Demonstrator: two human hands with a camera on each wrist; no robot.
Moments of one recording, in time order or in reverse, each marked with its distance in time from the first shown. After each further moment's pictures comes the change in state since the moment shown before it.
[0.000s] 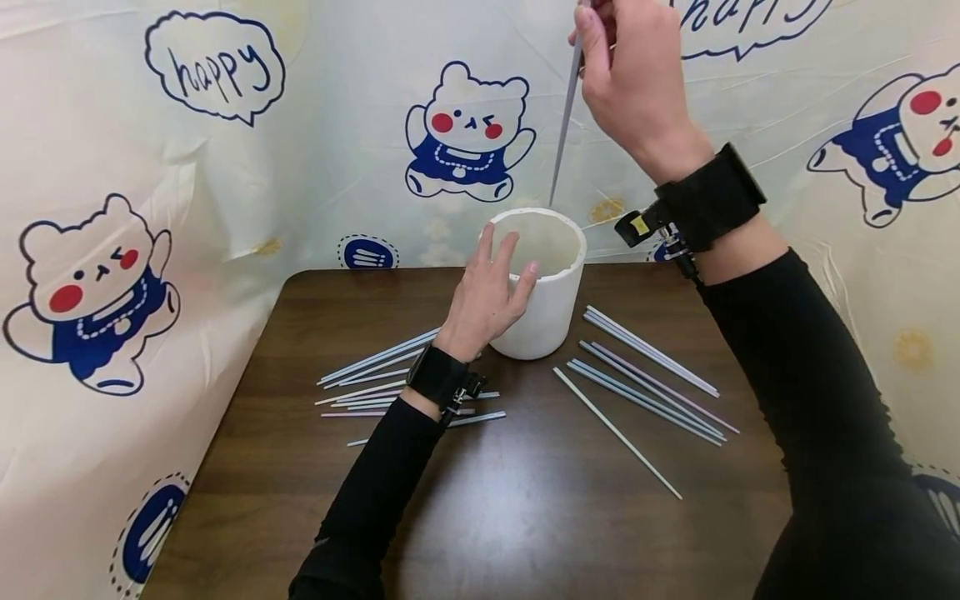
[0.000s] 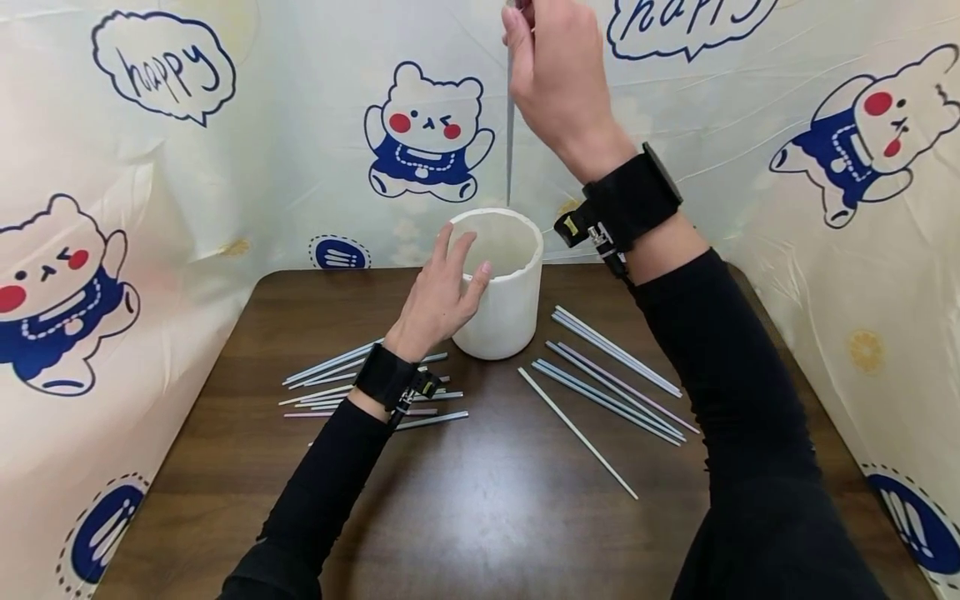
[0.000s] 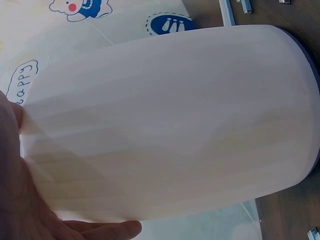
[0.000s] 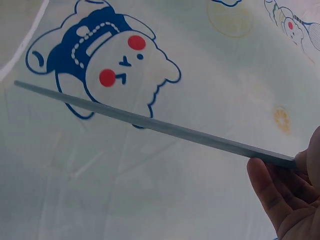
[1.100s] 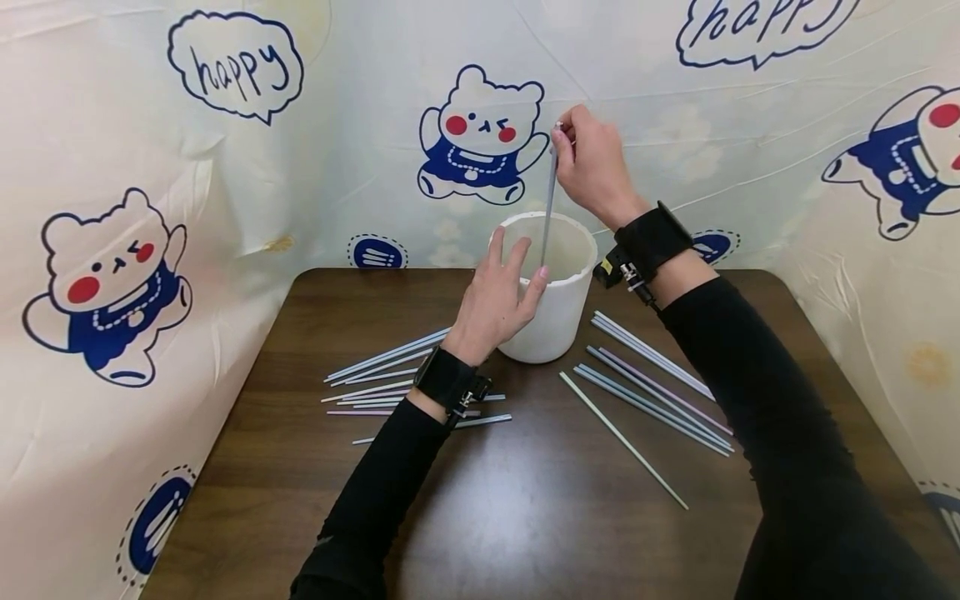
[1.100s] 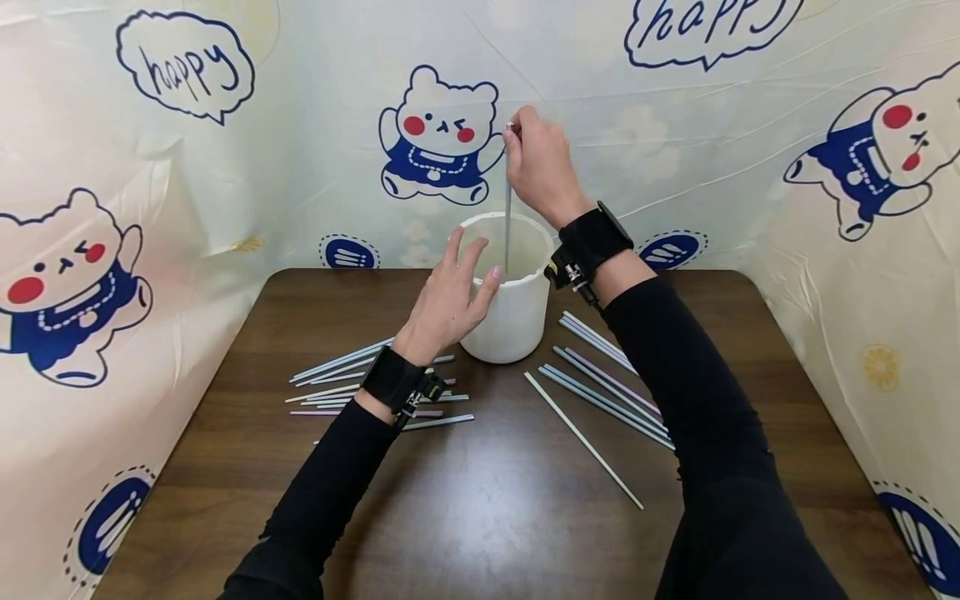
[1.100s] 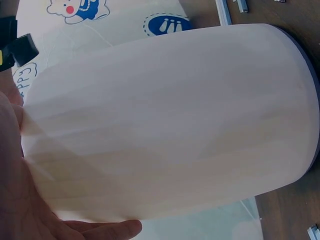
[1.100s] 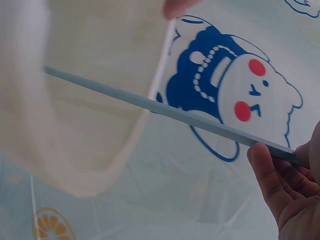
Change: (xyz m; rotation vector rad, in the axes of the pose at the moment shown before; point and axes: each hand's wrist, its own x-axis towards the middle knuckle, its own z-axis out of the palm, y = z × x) left_hand -0.001 0.001 -0.003 0.031 -0.002 0.012; right_hand -0.037 0.048 0.084 0.082 -0.240 0.166
